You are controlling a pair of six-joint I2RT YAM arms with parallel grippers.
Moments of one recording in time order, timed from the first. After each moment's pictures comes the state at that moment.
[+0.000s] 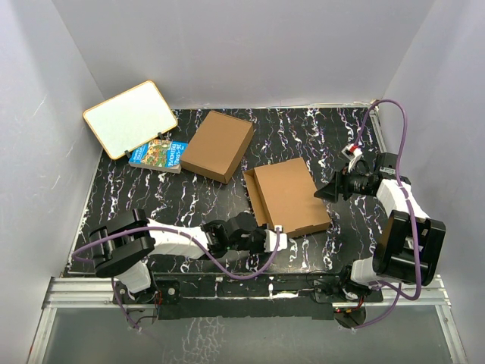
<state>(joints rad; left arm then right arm) -1.20 1.59 0.65 0.43 0.20 0.43 -0.33 1.40 0.82 -0.54 -1.12 -0.50</state>
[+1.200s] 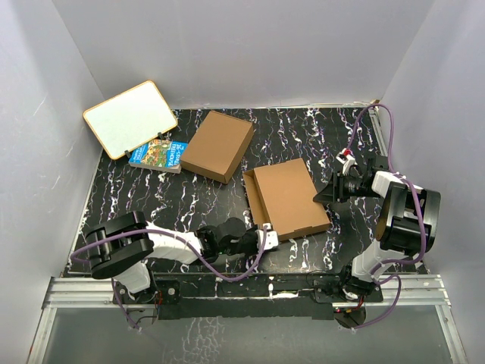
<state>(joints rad) -1.20 1.57 0.53 0.61 0.17 0.31 -0.32 1.64 0.86 -0.53 -1.07 -0.47</state>
